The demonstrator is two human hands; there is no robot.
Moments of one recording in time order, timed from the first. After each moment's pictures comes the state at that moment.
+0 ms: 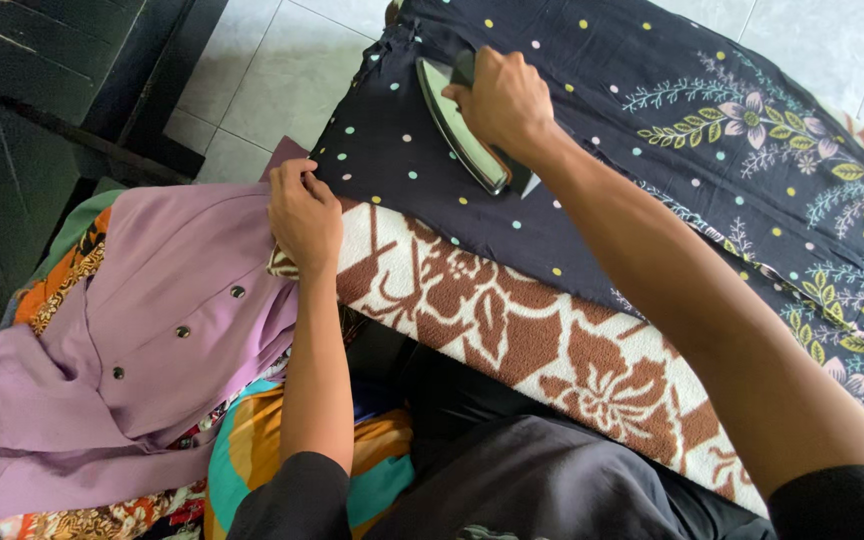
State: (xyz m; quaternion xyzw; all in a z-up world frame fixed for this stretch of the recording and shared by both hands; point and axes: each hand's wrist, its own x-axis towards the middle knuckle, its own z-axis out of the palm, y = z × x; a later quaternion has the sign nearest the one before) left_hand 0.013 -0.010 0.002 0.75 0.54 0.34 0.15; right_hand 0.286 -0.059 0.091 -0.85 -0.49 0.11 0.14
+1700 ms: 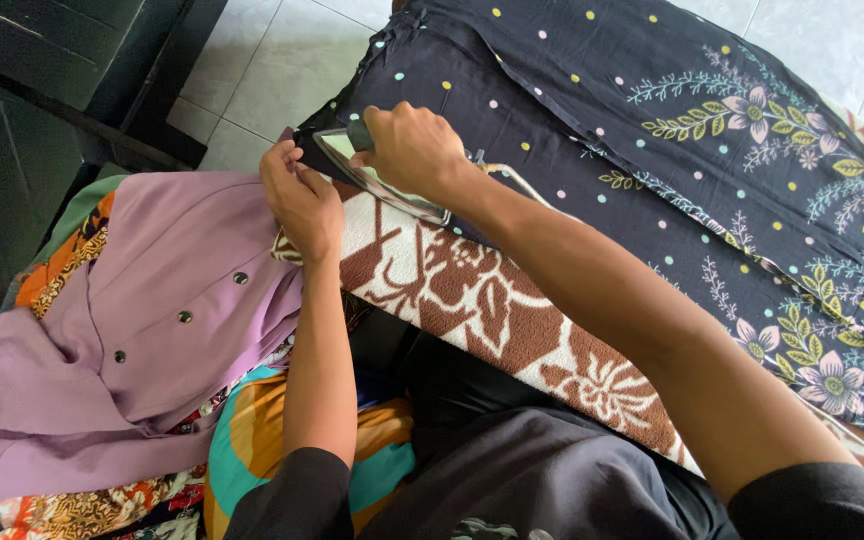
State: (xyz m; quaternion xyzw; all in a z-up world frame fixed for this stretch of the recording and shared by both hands) left_hand 0.012 -0.013 0.007 0.67 0.48 0.50 0.26; right_hand 0.173 -0.048 0.104 -0.75 -0.63 0.18 0.12
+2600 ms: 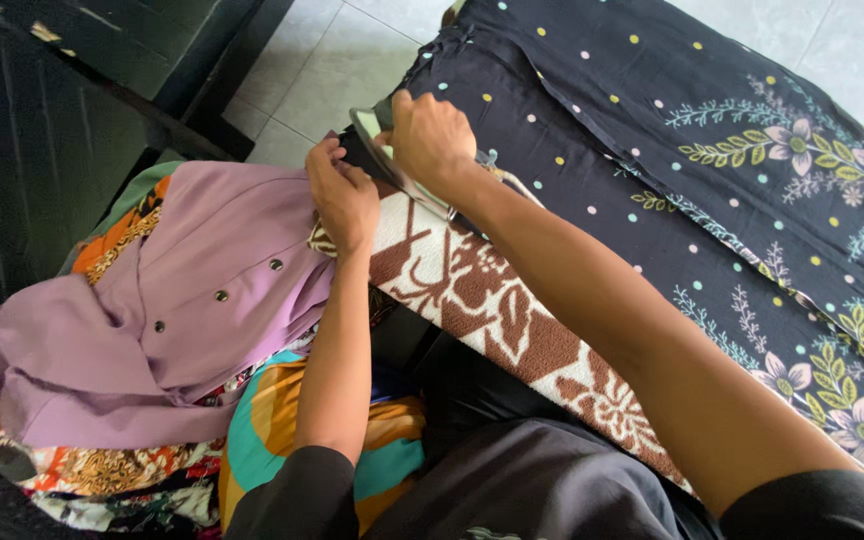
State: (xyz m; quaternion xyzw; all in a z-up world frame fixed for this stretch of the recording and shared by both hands) left_hand 0.014 -0.012 0.003 0.68 0.49 0.49 0.25; right_hand 0.157 -0.024 0.094 -0.78 -0.59 0.13 0.15
